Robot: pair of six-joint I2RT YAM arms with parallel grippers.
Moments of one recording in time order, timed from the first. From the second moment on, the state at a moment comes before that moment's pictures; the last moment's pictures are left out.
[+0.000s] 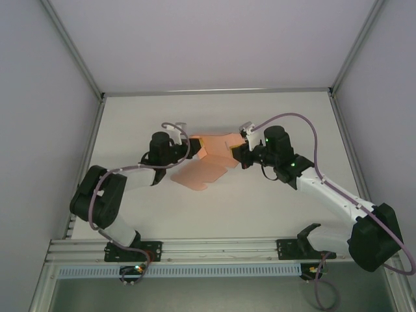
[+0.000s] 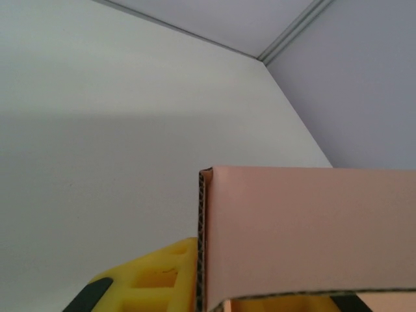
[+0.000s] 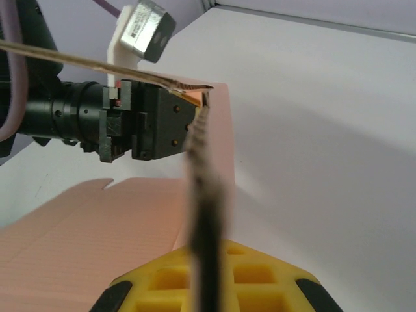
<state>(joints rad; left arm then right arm) -0.47 1.62 0.68 0.64 0.48 -0.62 0.48 1.20 0.82 -0.06 -0.39 0.11</state>
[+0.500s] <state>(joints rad) -0.54 1.61 0.78 0.43 0.32 -0.52 0.48 1.16 0.77 -0.04 -0.39 0.09</state>
